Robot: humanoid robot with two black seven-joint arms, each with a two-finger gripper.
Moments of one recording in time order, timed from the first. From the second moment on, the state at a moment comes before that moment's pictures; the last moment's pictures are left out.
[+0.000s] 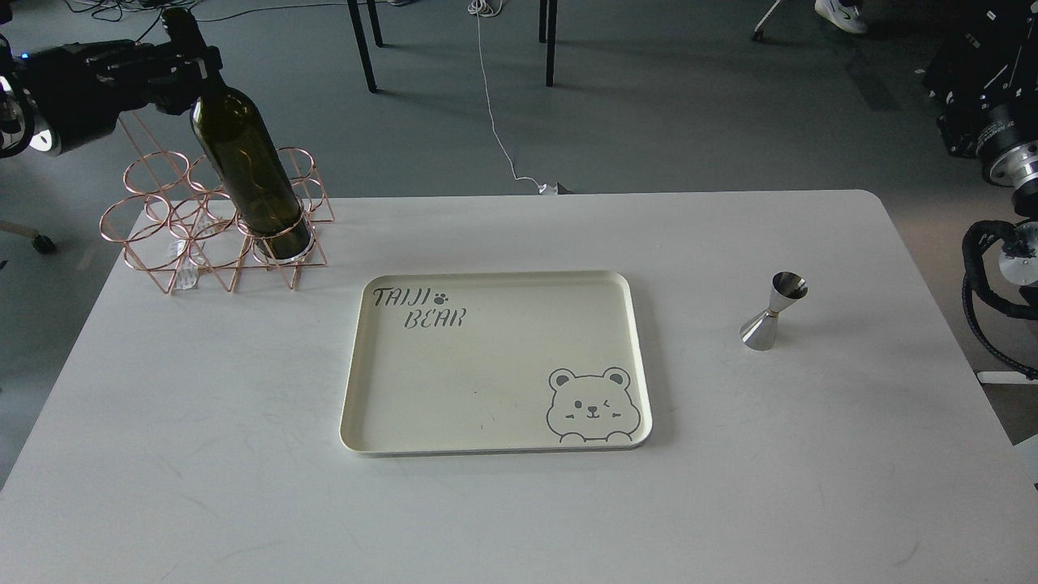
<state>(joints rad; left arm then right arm) -1.10 0.89 -0.34 -0.94 1.56 -0.09 -0.46 0.87 -0.65 0.54 0.75 -0.08 -0.02 0.49</state>
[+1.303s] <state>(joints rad) -1.06 0.83 -0.26 -0.89 1.48 0.00 -0.45 0.87 -0.65 0.54 0.75 -0.08 -0.02 0.49</state>
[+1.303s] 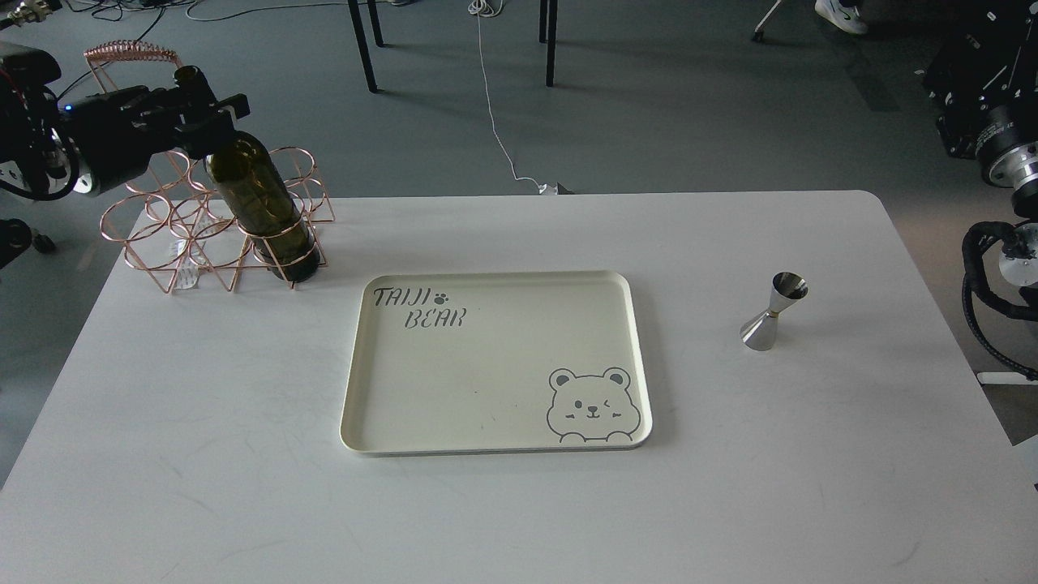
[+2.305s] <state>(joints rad) -1.08 0.90 -0.39 -0.74 0.28 -0.08 -0.44 0.86 -0.65 0.61 0.74 -0.08 -0.03 0.49</state>
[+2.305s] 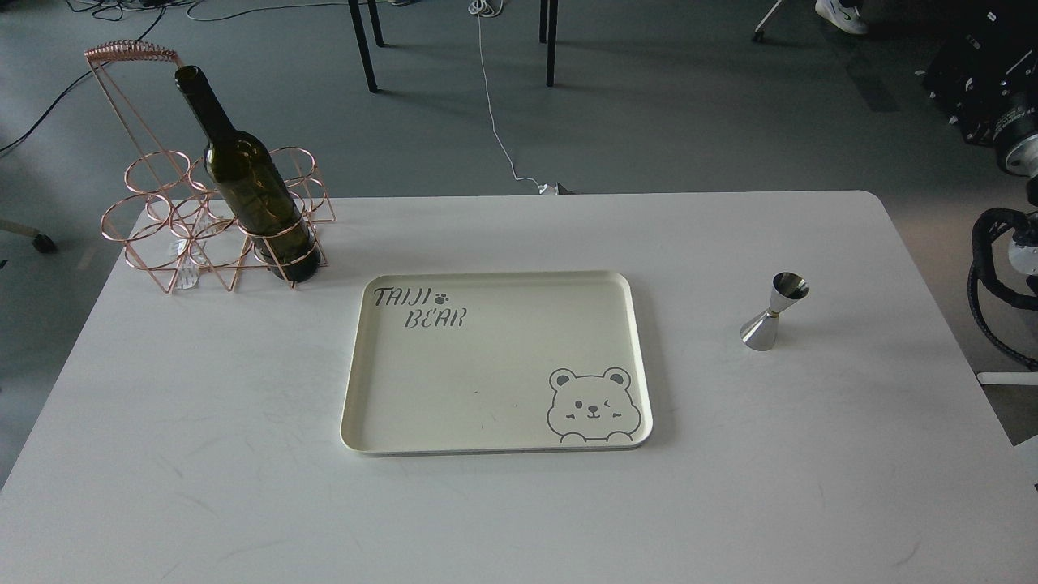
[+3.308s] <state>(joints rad) -0.61 0.66 -0.66 -0.46 -0.40 -0.49 -0.44 0.71 -0.52 0.62 0.44 0.35 0.40 0.49</state>
